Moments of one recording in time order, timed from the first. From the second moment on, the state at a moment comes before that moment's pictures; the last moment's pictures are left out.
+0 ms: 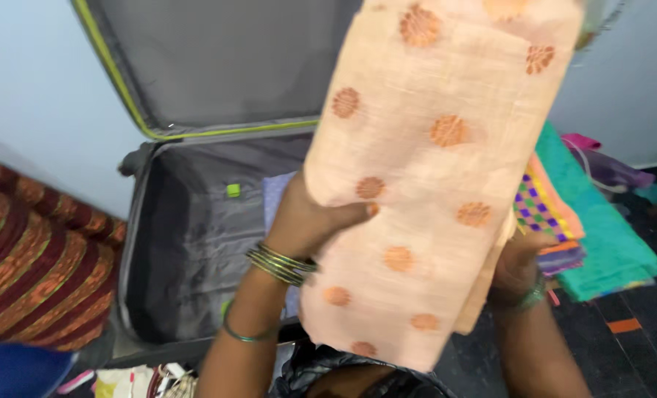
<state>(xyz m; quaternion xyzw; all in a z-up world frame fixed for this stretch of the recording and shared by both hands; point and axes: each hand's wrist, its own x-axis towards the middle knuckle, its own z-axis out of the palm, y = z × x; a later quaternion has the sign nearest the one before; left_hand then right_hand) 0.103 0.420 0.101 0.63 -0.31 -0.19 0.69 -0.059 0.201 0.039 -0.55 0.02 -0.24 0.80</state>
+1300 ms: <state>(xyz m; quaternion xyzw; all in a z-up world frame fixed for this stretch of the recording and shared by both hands) 0.001 0.051 -0.004 0.90 -0.42 -0.10 0.08 -0.085 -0.237 -0.189 -0.92 0.37 0.07 0.09</state>
